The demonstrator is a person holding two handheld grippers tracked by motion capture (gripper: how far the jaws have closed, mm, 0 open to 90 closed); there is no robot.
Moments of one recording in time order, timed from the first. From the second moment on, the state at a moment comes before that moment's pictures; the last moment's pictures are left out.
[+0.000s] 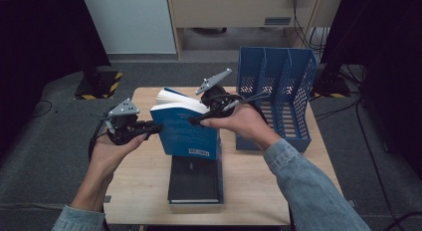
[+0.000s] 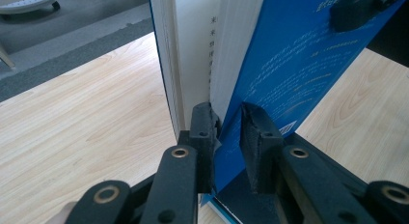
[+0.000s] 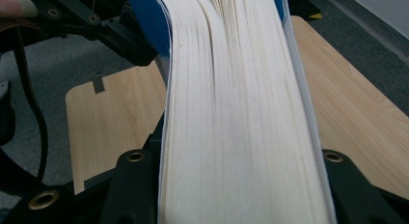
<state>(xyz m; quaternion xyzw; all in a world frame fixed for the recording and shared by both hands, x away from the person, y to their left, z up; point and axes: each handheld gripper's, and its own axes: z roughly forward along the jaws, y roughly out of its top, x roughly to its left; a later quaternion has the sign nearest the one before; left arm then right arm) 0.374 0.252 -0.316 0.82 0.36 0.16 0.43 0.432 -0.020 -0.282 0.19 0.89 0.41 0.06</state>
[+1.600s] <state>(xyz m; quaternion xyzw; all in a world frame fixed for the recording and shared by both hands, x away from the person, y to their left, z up) 0.377 0.333 -0.499 0.78 0.53 0.18 0.28 0.464 -0.031 -0.262 0.34 0.86 0.39 0.04</state>
